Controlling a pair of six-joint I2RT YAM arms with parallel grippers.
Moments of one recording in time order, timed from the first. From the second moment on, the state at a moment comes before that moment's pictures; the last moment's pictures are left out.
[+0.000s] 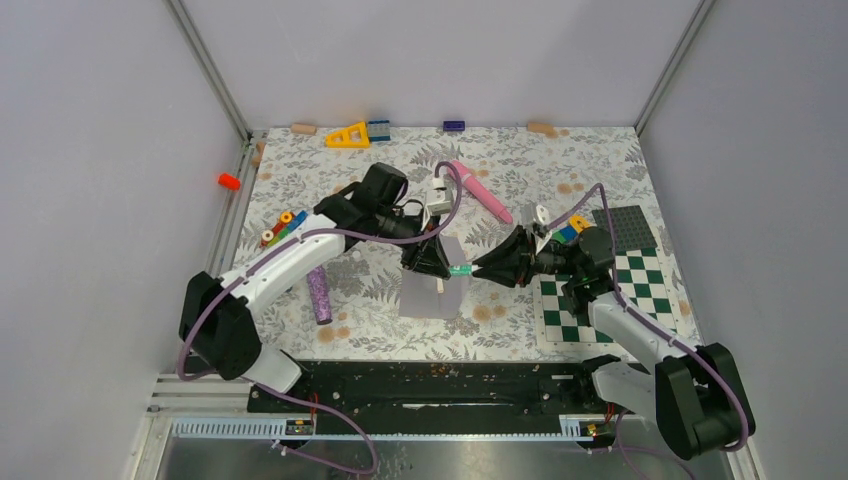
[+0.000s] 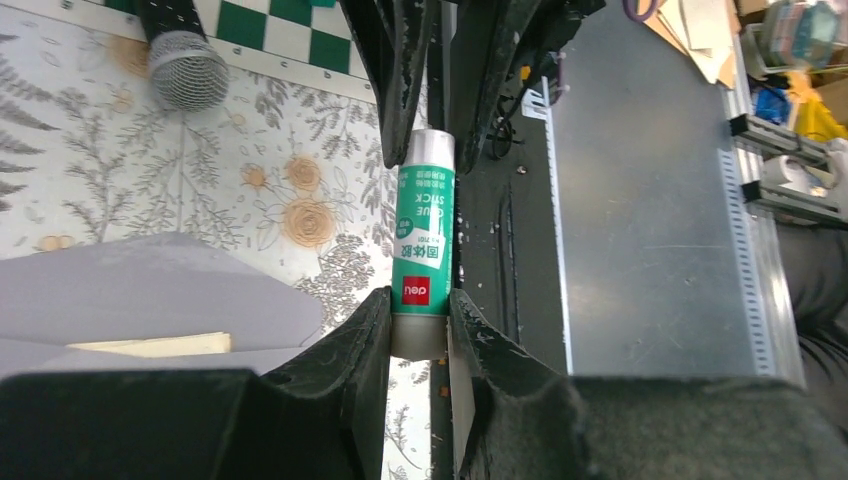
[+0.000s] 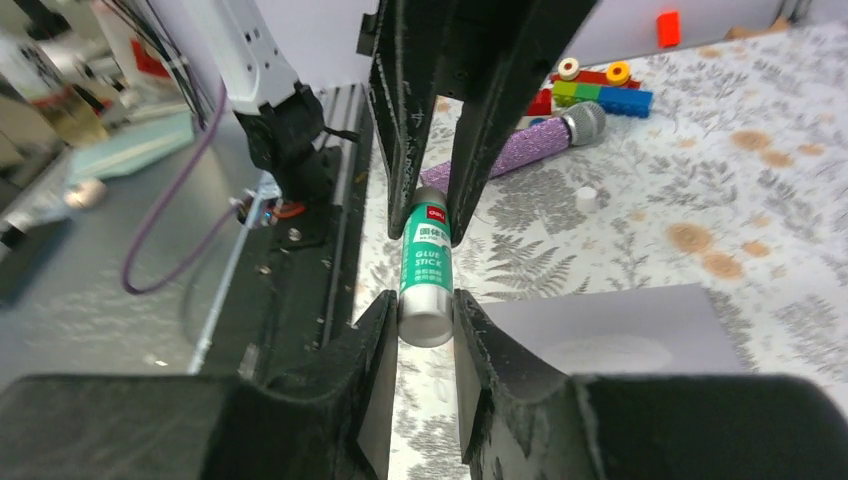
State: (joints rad) left arm -0.64 1.51 1.27 -0.60 1.03 0.24; right arm 0.31 1.08 0.42 0.83 -1.21 0.27
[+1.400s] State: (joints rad) left arm -0.65 1.61 1.22 -0.55 1.11 0.19; right arm 0.29 0.94 0.61 0.22 -1.26 -0.26
